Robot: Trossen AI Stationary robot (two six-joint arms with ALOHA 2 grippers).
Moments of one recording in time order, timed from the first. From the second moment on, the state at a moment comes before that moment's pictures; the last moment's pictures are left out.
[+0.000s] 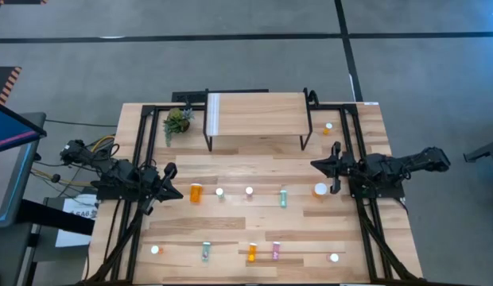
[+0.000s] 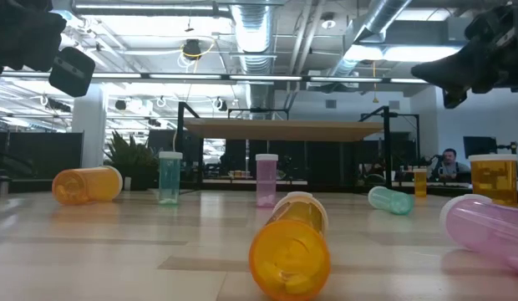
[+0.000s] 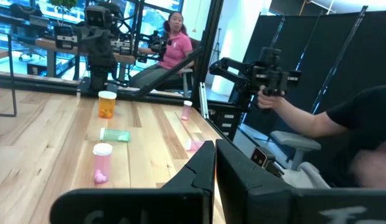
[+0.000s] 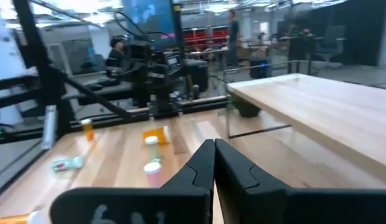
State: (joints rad) left arm -0.43 0.01 0.01 0.04 -0.06 -0.23; right arm 0.19 0.05 0.02 0.10 0.40 0.10
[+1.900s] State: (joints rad) left arm -0.43 0.01 0.01 0.04 -0.06 -0.23; right arm 0.13 0.12 0.15 0.05 0.53 0.06
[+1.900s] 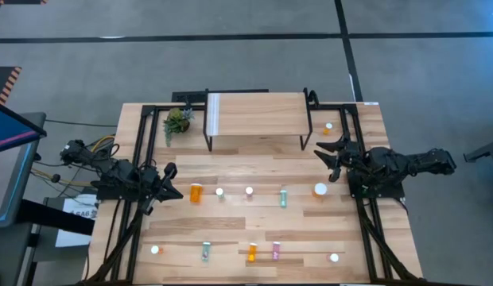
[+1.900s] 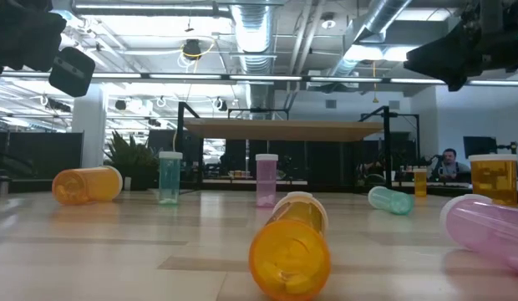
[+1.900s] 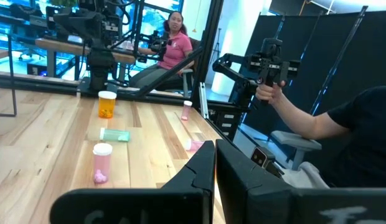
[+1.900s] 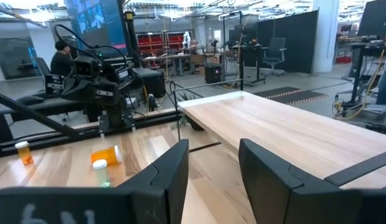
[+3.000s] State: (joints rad) left arm -0.43 0.01 0.01 0.04 -0.06 -0.23; right arm 0.13 0.12 0.15 0.11 0.53 0.04
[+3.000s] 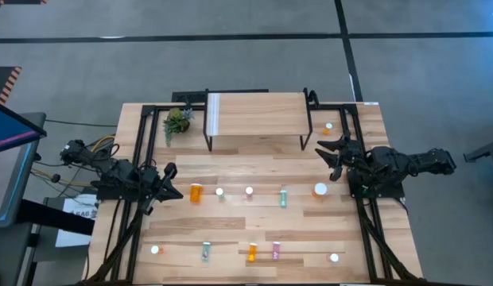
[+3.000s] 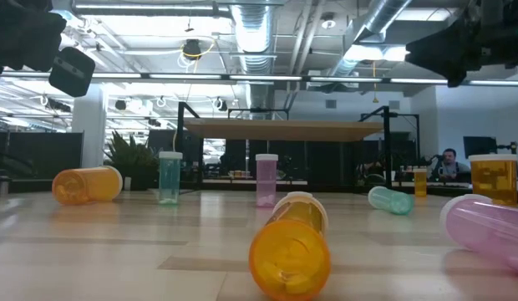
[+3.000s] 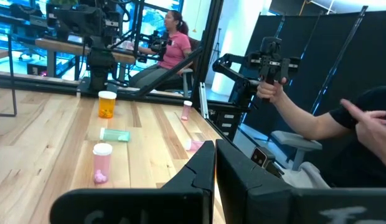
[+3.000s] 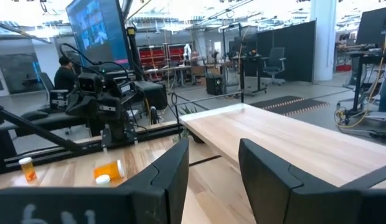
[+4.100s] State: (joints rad) left arm -0.43 0.01 0.01 0.04 -0.06 -0.23; right arm 0.13 0.12 0.15 0.11 0.53 0.11
